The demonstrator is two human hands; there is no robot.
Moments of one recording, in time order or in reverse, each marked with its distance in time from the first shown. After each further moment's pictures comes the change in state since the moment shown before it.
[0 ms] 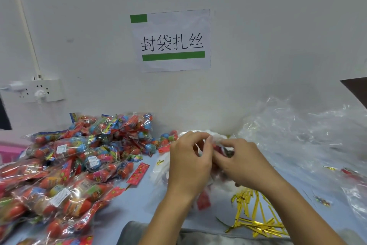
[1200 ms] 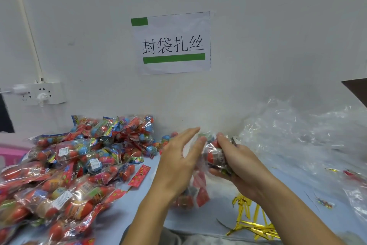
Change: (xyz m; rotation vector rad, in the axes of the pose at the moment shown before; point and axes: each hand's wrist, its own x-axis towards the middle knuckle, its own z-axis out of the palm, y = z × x) left_hand 0.007 -0.016 -0.028 -0.015 -0.307 -0.210; right_hand 0.006 -0.010 0.014 0.937 -0.090 0.383
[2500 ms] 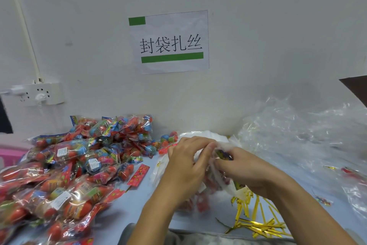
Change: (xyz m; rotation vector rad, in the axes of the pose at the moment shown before) left_hand -0.004 0.006 0.014 0.147 -0.015 0.203; right_hand 0.001 -0.001 -0.024 -0.680 -0.188 -0.089
